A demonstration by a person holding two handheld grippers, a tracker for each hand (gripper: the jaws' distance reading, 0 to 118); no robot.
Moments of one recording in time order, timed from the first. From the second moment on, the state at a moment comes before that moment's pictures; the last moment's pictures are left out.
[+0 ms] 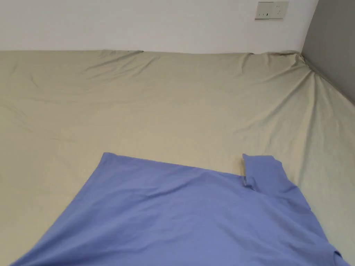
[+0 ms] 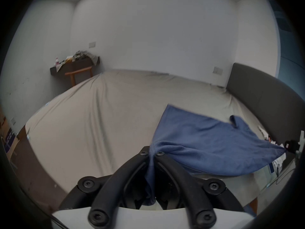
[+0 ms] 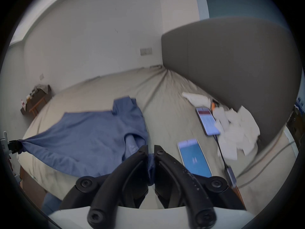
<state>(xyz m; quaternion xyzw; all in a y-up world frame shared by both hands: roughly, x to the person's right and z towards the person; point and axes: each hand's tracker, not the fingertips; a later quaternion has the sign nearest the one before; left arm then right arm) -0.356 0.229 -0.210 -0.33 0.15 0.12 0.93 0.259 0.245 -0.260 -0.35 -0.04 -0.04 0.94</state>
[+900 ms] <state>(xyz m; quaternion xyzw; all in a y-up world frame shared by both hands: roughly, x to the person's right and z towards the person) -0.329 0.282 -0.206 -0.25 0.07 0.13 0.96 0.254 0.309 -0.244 -0.23 -0.03 -0.09 0.97</state>
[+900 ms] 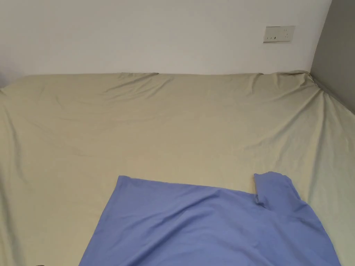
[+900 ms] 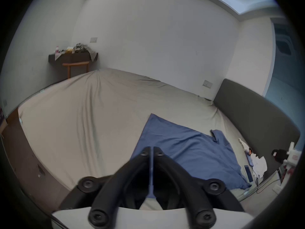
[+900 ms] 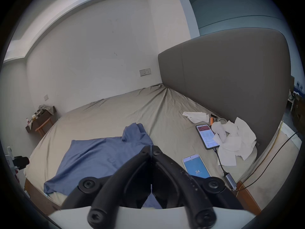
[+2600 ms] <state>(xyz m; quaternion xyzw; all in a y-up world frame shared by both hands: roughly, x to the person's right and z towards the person) -0.348 0.215 -0.590 -0.43 -0.05 0.05 0.90 0.243 0.178 -0.574 -0.44 0.04 -0.05 0.90</state>
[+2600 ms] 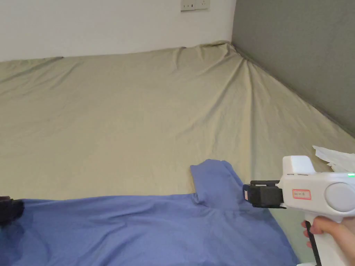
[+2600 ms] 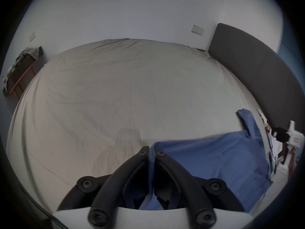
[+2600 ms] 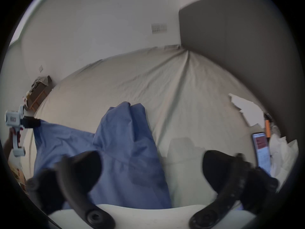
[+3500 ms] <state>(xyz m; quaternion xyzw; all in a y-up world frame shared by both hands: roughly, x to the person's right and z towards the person) -0.333 0.317 -0.415 -0.25 0.03 0.11 0.96 0.198 0.306 -0.406 -0.16 0.01 -0.09 0.98</state>
